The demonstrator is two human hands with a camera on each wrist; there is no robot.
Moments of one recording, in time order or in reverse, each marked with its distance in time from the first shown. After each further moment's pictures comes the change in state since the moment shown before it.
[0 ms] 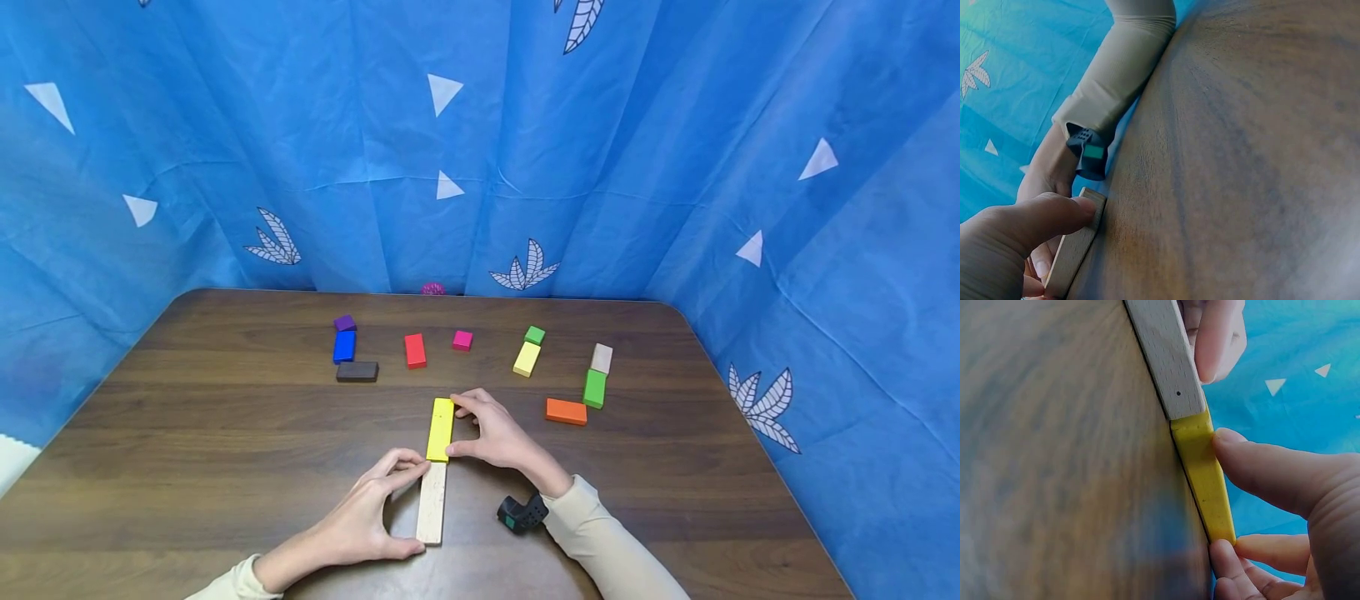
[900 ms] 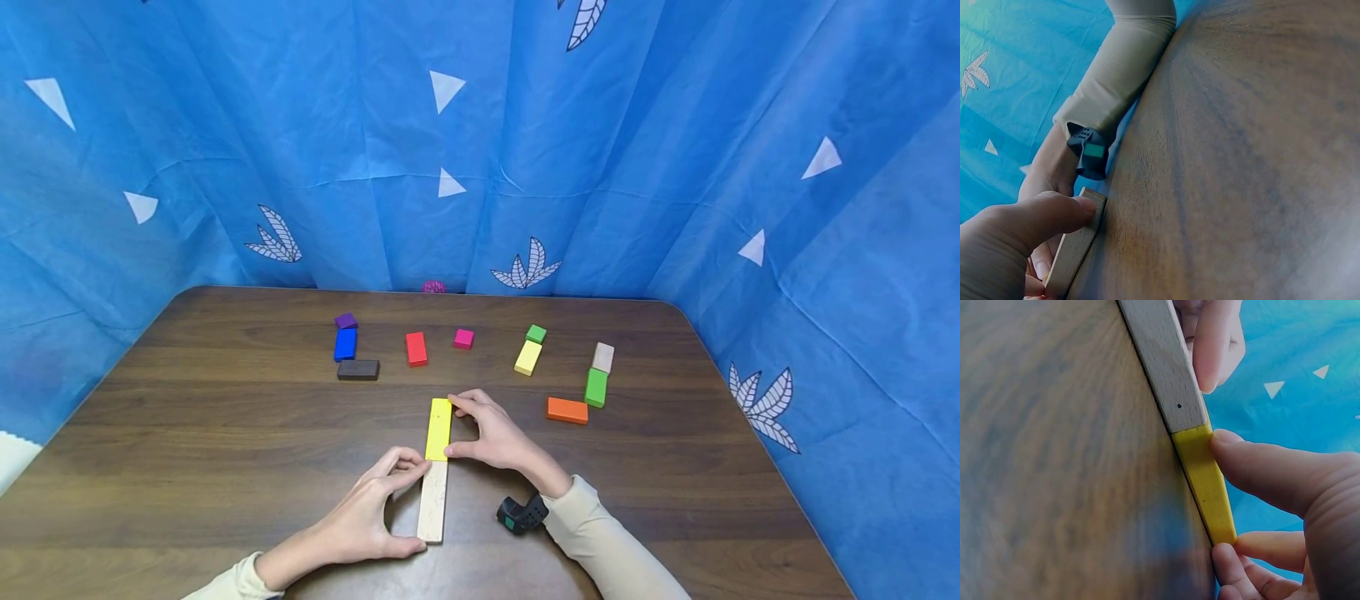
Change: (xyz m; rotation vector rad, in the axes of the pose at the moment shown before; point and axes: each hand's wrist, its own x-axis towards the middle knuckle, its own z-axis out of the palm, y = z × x) left_hand -0.001 -0.003 0.001 -0.007 0.007 0.021; right_hand -0.001 -0.001 0.003 -0.021 -0.003 -0.008
